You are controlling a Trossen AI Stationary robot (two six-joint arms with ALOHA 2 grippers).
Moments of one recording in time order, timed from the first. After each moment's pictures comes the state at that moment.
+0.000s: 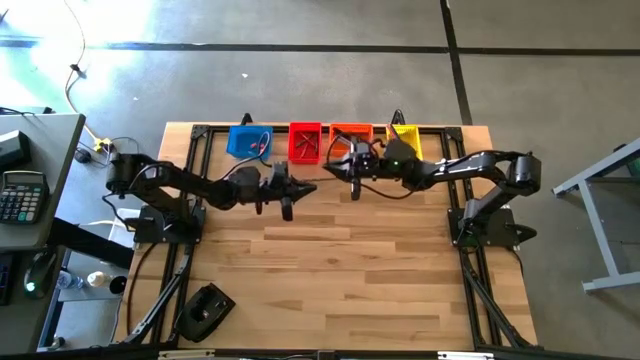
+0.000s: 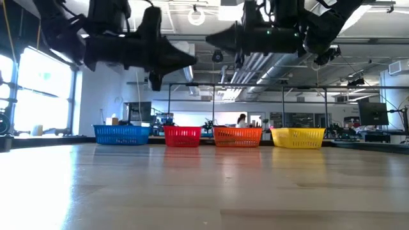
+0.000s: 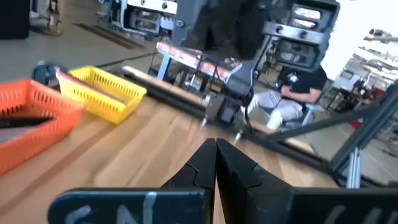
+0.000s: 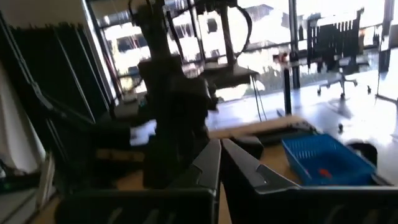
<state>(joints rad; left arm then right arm) 0.27 1.51 0.48 0.99 0.02 -0.36 -0.30 1.56 0.76 0.90 -0.30 0.19</state>
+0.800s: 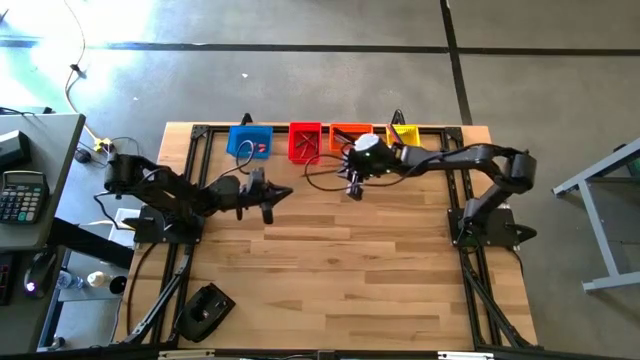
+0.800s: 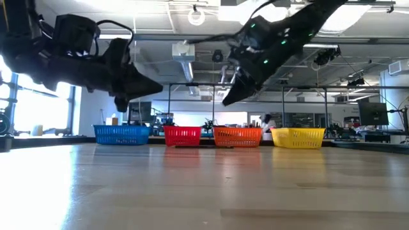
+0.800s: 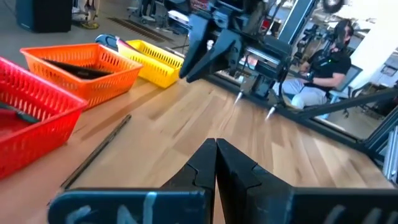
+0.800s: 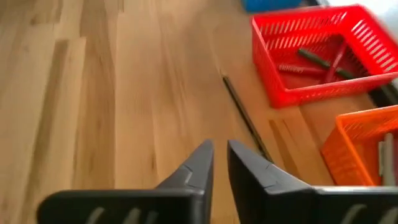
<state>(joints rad) 0.30 1.49 0.15 1.23 -0.06 -0.36 -0.35 1.60 0.95 -0.04 -0.14 -0.13</state>
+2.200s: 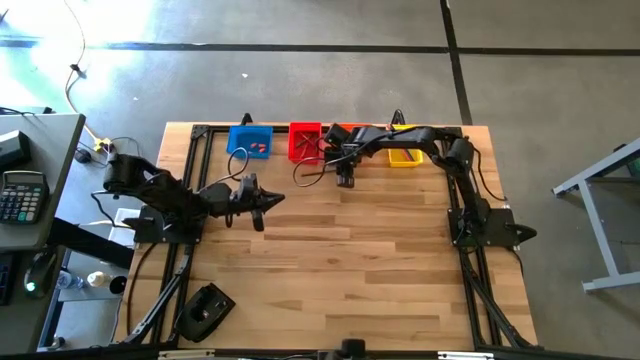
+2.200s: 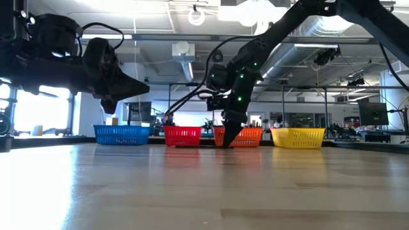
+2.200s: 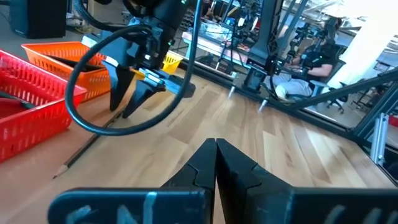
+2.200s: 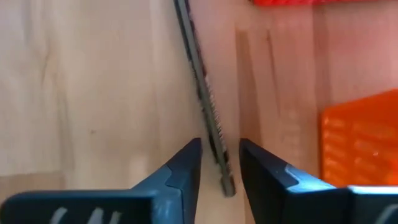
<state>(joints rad) 0.23 1.49 0.03 1.37 -0.11 -0.34 -0.48 2.14 1.49 -0.62 -0.08 -0.43</state>
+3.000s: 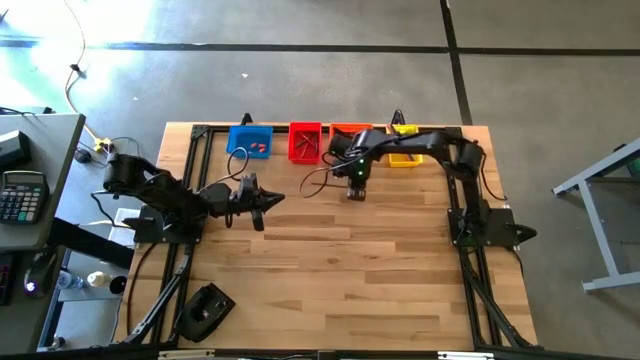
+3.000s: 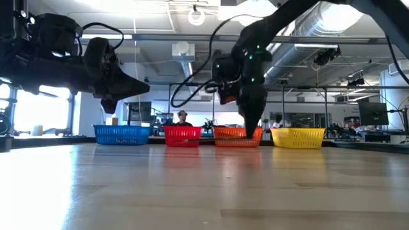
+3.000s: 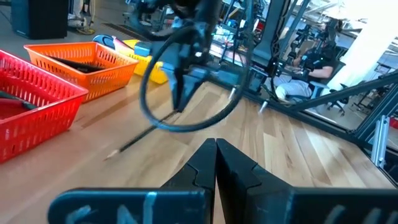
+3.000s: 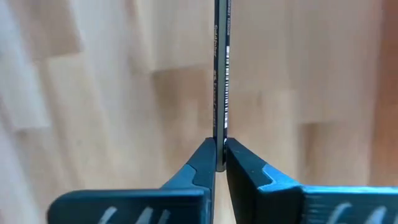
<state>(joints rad) 0.23 1.49 0.03 1.37 -0.12 -0.34 -0.41 2.04 1.49 -0.94 -0.17 -0.28</state>
